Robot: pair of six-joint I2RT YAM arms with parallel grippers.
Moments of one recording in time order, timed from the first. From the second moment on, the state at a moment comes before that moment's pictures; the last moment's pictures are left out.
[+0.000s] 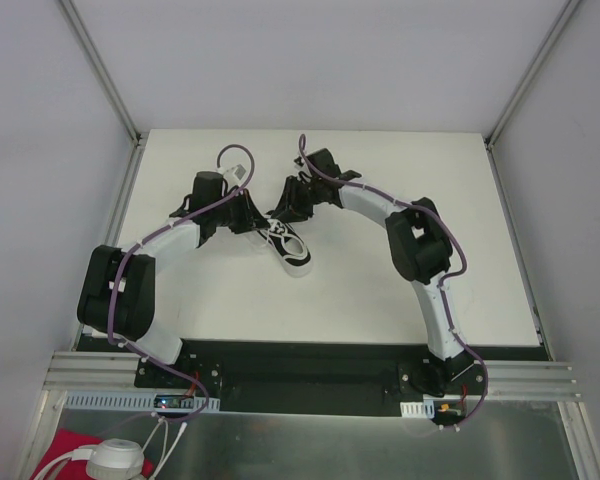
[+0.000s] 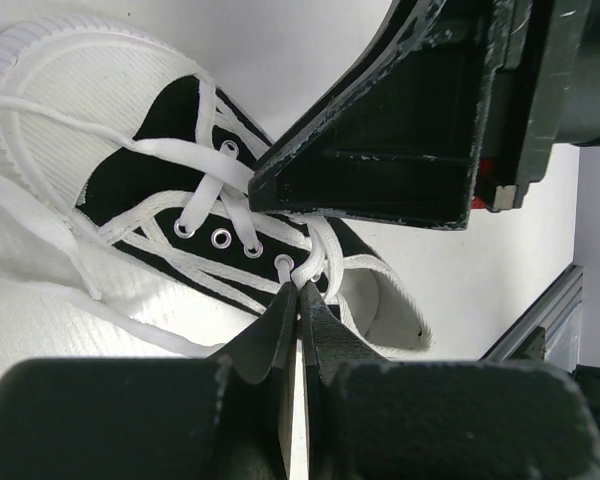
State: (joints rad) left arm -0.25 1.55 0.90 -0.03 0.54 -0.56; right arm 0.60 2.27 1.80 -0.36 -0.58 0.74
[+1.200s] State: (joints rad) left arm -0.22 1.56 0.93 -0.03 0.57 -0.55; right arm 0.65 2.03 1.60 -0.36 -0.46 0.62
